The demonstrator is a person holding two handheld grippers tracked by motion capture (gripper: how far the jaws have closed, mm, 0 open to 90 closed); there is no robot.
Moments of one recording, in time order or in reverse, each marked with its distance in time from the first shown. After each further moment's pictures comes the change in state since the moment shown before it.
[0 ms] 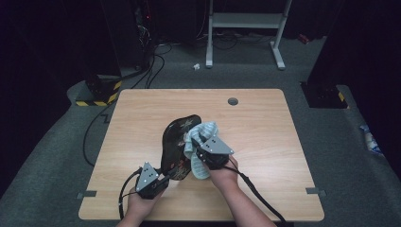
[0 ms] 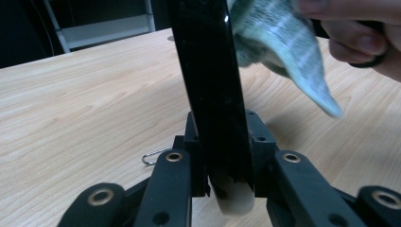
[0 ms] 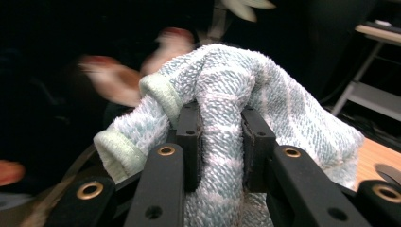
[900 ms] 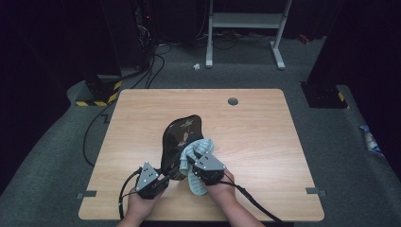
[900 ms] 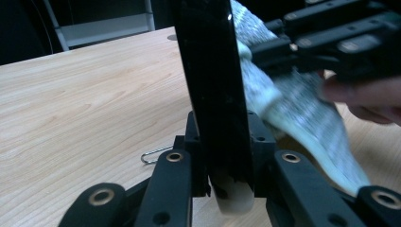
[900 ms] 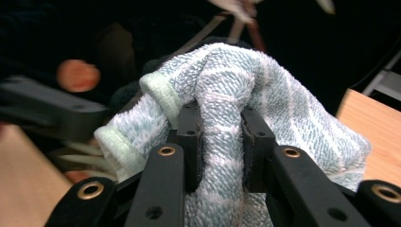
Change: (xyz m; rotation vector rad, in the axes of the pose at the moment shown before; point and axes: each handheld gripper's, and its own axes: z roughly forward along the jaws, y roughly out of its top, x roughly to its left) left arm 0.000 0.000 0.000 0.001 -0.003 -0.008; right arm 0.033 -0.035 -0.005 0.068 0.072 -0.051
